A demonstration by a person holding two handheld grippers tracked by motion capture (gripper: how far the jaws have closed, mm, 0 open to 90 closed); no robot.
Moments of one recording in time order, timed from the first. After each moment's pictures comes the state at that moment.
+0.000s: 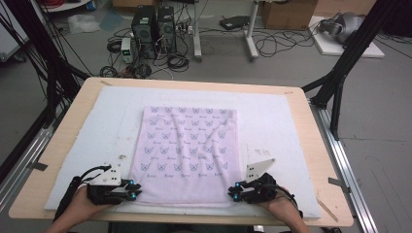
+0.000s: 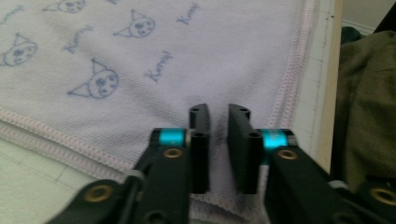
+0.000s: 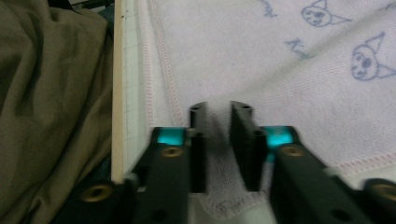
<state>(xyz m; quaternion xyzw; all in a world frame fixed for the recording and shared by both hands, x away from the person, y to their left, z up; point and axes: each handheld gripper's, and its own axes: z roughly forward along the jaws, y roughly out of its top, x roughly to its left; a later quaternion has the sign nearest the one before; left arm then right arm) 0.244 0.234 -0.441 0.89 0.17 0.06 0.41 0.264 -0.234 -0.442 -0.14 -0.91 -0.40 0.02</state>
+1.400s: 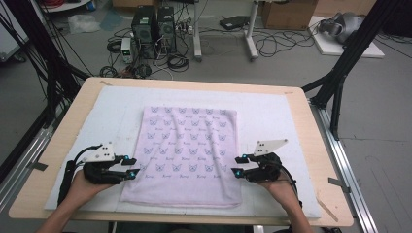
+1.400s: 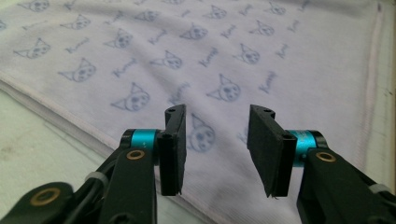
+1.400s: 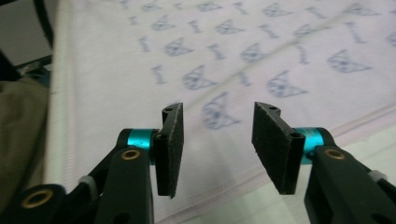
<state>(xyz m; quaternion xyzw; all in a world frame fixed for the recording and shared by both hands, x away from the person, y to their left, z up) 0.288 0.247 -0.418 0.85 0.23 0.10 0.46 0.309 -0.250 -0.420 -0.22 -0.86 -0.45 -0.04</state>
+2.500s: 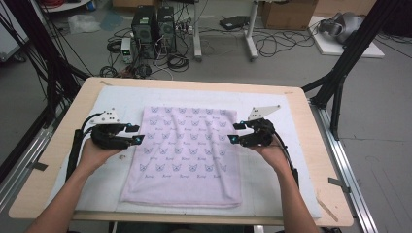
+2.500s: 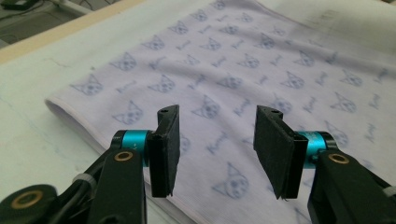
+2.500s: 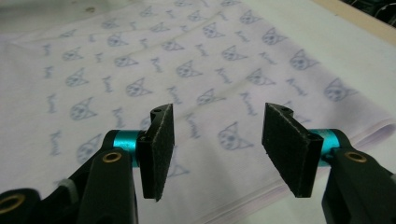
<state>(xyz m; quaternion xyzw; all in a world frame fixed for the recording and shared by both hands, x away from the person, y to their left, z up) 0.370 0.245 -0.387 0.82 0.27 0.14 0.48 0.402 -0.239 -0.389 -0.22 -0.86 -0.45 -0.09</state>
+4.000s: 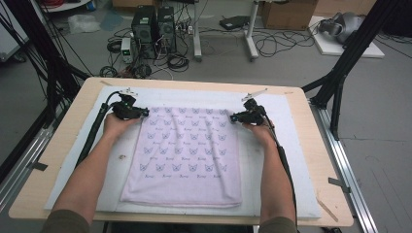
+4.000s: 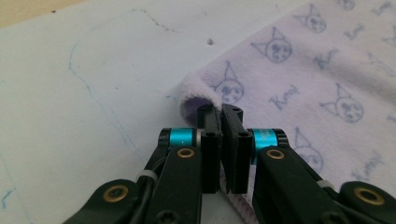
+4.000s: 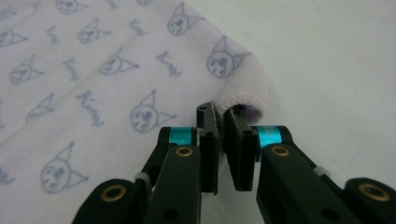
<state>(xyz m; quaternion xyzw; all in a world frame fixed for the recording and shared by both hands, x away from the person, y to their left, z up) 0.501 0.243 -0.437 0.82 0.39 0.12 0.40 0.507 -0.244 -0.436 -0.32 -0.86 -0.40 -0.06</state>
